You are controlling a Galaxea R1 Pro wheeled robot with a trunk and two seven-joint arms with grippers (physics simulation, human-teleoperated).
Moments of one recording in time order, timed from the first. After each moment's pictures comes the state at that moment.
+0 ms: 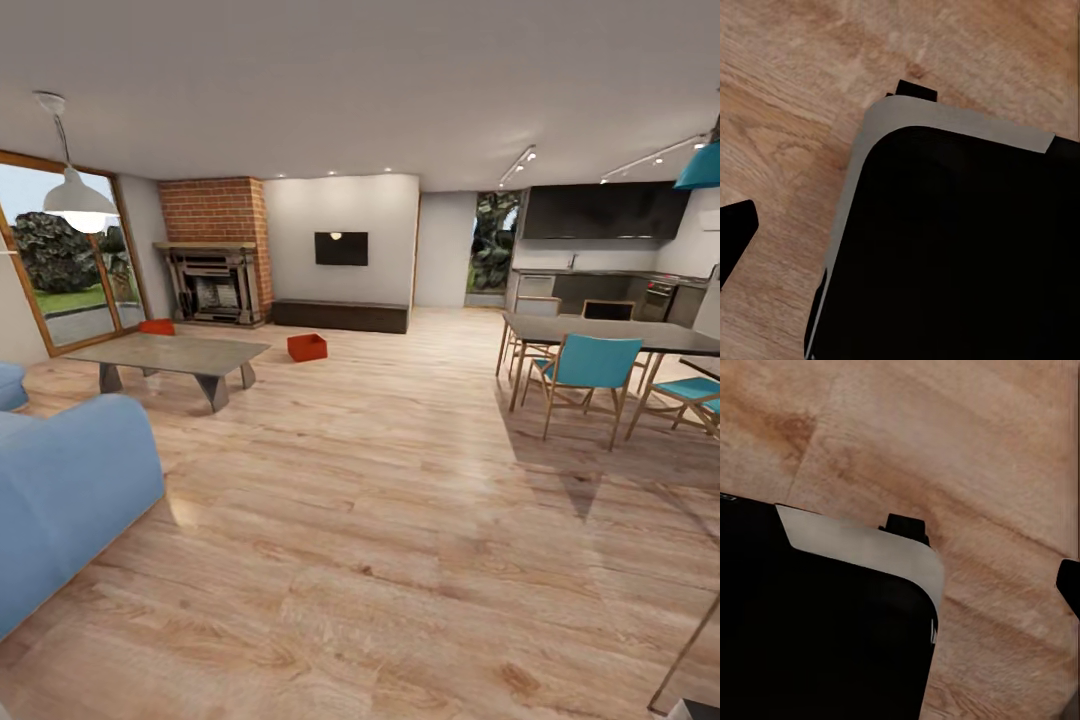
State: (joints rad) left arm 0.00 0.04 0.01 -0.14 0.29 0.01 0.01; right arm -0.15 0.00 0.39 0.02 -0.17 -0.11 0.00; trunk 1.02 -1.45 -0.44
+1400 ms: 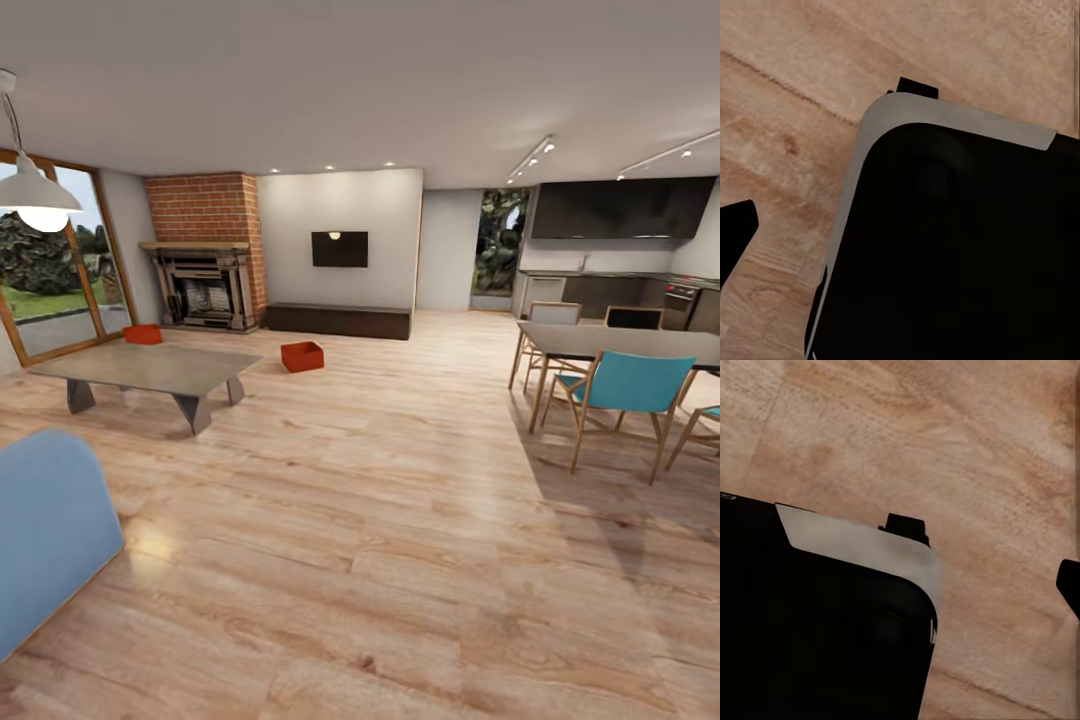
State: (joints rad) left arm 0.00 0.04 0.01 -0.13 0.29 0.01 0.01; right arm -0.15 -0.01 0.39 0.02 -0.17 -0.11 0.01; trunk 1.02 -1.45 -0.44
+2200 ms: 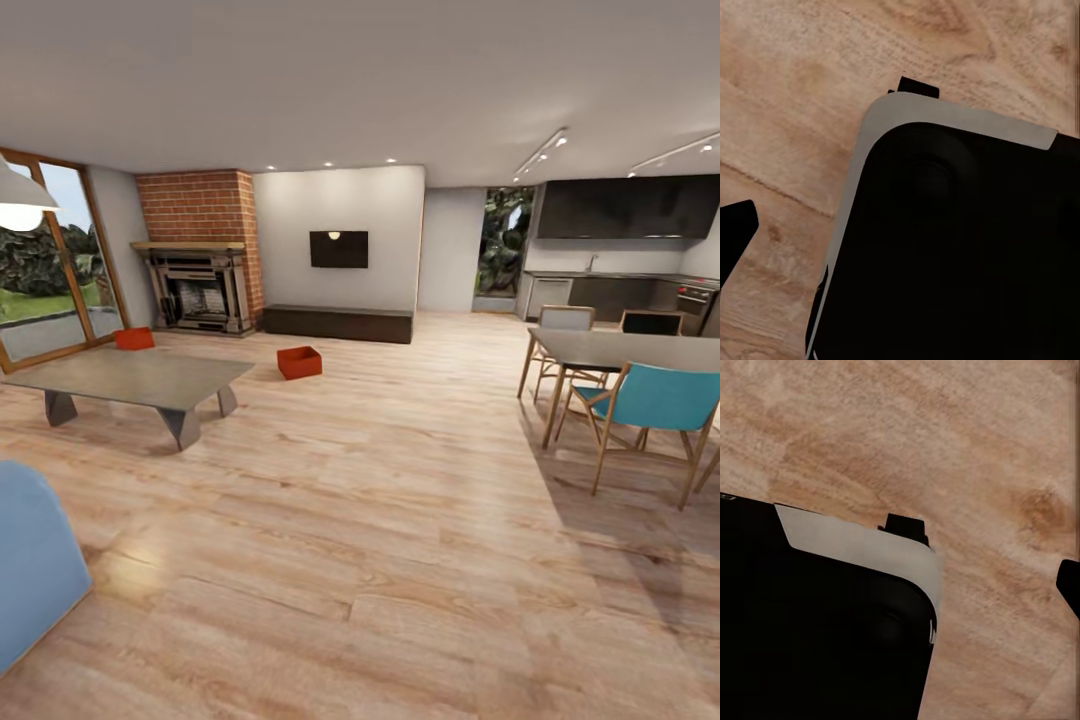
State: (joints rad) left arm 0.00 0.04 0.01 -0.13 0.29 0.01 0.01; right arm -0.15 -0.01 0.39 0.02 -0.17 -0.11 0.01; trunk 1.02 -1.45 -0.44
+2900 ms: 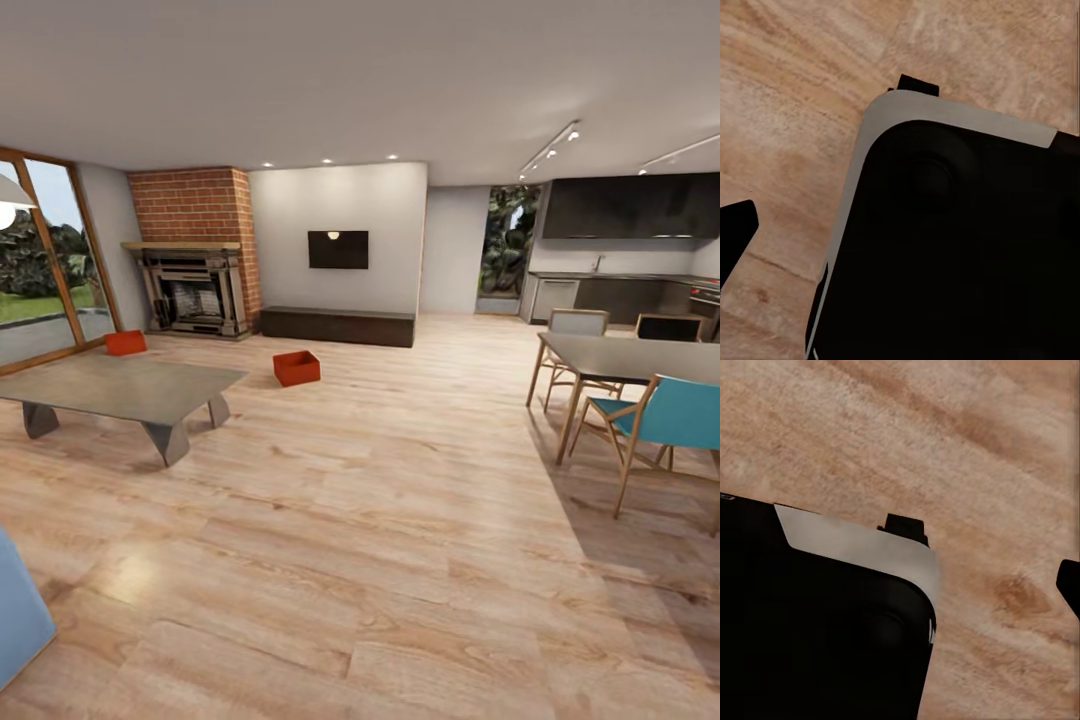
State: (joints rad) left arm 0.00 0.04 0.01 -0.14 0.29 0.02 0.01; right arm -0.15 -0.01 0.39 0.02 -0.17 -0.11 0.01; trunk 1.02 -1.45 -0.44
